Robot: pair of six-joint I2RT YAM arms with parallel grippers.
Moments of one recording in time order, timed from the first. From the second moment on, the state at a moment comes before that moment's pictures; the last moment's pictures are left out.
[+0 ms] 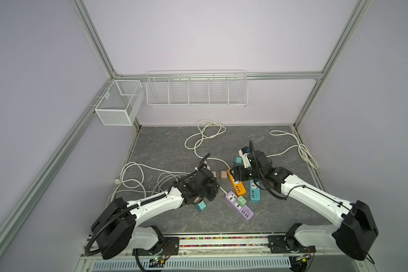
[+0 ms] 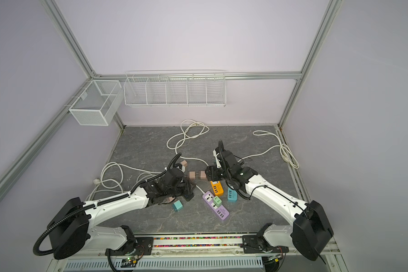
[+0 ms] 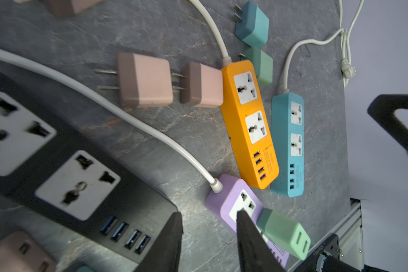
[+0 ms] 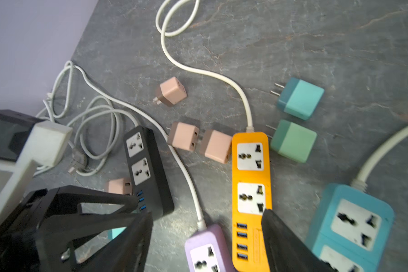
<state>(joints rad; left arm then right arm) -0.93 1.35 0.73 -0.18 0.02 -0.91 0.69 1.26 0.92 -0.45 -0.03 0.45</state>
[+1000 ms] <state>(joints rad) -1.04 1.54 0.66 0.08 0.15 -1.04 1.01 1.19 0.78 -0.76 0.16 0.50</state>
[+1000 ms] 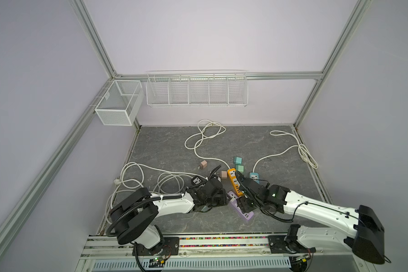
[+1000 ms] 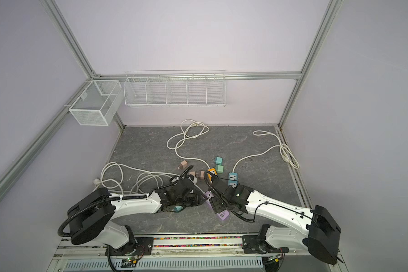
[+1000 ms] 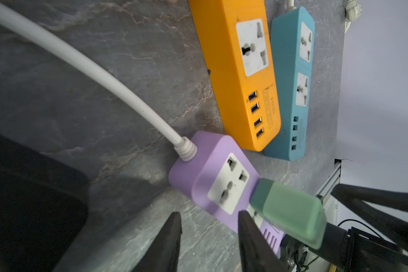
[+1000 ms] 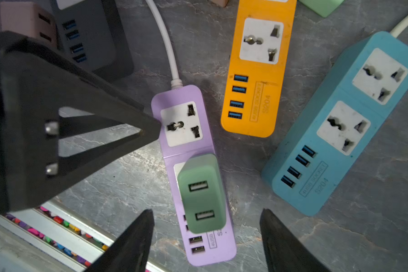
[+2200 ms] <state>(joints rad) -1.04 1.66 0.73 0.11 0.14 -0.99 1.01 1.35 0.77 -0.69 0.16 0.52</state>
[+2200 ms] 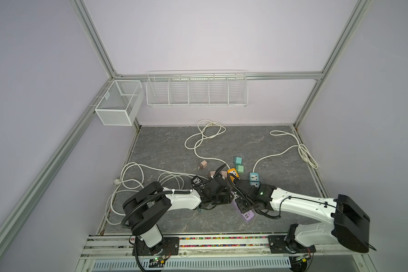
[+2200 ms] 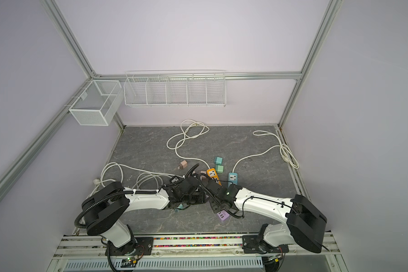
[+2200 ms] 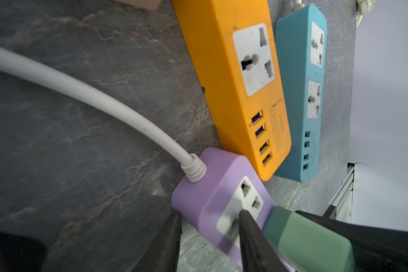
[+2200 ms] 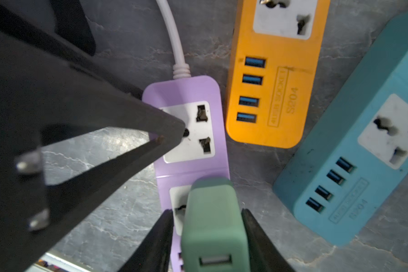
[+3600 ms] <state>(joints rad) -1.04 1.67 0.74 0.12 0.16 -1.04 0.97 1.34 0.74 -0.67 0.13 0.48</state>
